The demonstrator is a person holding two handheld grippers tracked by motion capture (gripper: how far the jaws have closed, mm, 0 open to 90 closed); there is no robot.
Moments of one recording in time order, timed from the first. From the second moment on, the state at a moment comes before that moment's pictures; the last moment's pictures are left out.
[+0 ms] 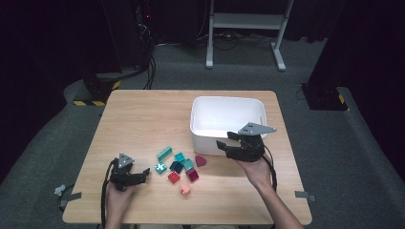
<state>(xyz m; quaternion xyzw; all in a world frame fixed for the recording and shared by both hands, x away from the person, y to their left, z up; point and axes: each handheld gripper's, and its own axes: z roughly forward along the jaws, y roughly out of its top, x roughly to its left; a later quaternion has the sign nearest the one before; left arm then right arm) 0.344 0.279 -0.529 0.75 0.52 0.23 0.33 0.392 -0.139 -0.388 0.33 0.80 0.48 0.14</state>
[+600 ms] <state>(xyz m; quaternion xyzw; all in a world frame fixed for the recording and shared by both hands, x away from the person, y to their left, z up) 0.344 0.279 -0.529 0.75 0.52 0.23 0.33 0.373 -0.112 -0.436 0.33 0.81 0.46 0.12</state>
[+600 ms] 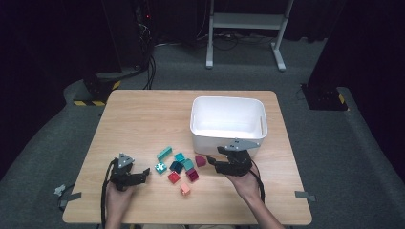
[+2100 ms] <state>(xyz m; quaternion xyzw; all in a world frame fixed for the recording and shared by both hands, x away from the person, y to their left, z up) 0.344 0.279 -0.529 0.75 0.52 0.23 0.33 0.392 -0.064 -0.508 0.34 0.84 0.41 0.11</state>
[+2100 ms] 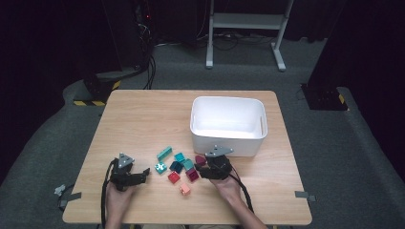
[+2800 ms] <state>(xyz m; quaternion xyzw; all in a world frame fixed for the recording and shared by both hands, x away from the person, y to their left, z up) 0.344 0.279 -0.529 0.75 0.52 0.23 0.33 0.399 -0.056 -0.517 0.34 0.85 0.39 0.12</state>
